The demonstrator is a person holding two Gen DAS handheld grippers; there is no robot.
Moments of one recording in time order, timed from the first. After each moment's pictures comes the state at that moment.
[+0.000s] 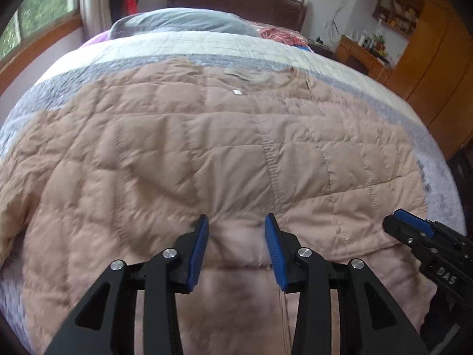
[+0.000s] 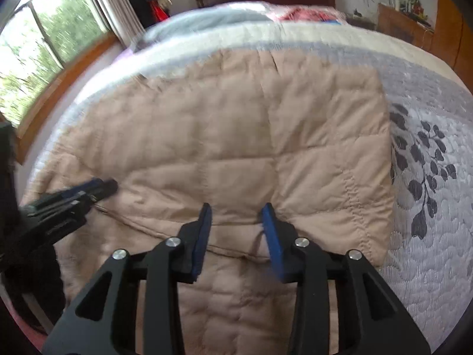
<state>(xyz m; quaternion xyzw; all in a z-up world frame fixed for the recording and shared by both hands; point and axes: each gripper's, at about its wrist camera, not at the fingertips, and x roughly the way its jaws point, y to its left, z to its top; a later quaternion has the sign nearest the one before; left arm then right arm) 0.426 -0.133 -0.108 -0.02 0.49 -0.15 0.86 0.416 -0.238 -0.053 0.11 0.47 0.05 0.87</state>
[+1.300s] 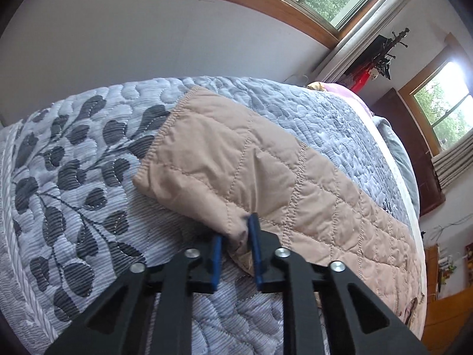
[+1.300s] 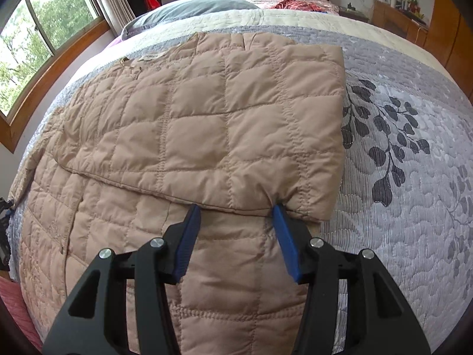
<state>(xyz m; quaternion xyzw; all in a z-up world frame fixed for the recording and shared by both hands) 0.313 0.357 -0.135 -0.37 0.38 0.23 0.81 0.391 -0.261 -0.080 0.08 0.53 0.00 0.85</state>
